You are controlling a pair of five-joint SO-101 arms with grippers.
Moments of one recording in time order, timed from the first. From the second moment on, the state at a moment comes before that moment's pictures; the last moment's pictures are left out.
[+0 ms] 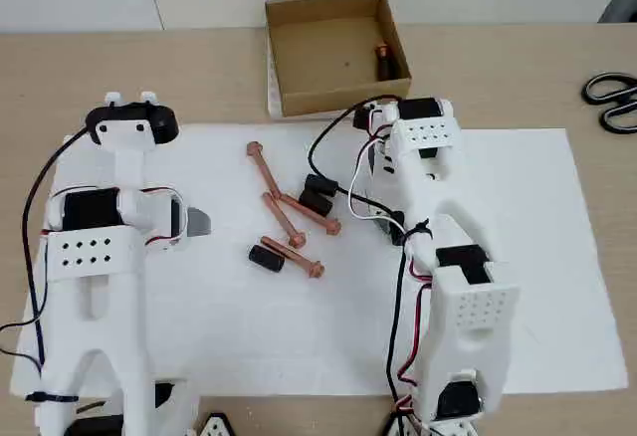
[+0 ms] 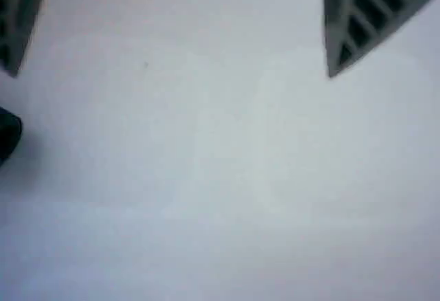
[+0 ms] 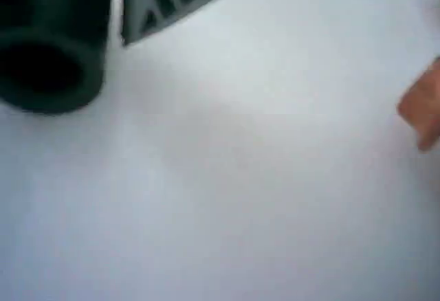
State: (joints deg) left arm -10.5 -27.0 29.9 82.6 0.6; right arm -10.6 31.2 -16.0 93.7 -0.5
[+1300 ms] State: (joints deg) left arm -10.1 -27.0 29.9 82.6 0.7; right arm -10.3 33.9 -16.4 92.9 -1.4
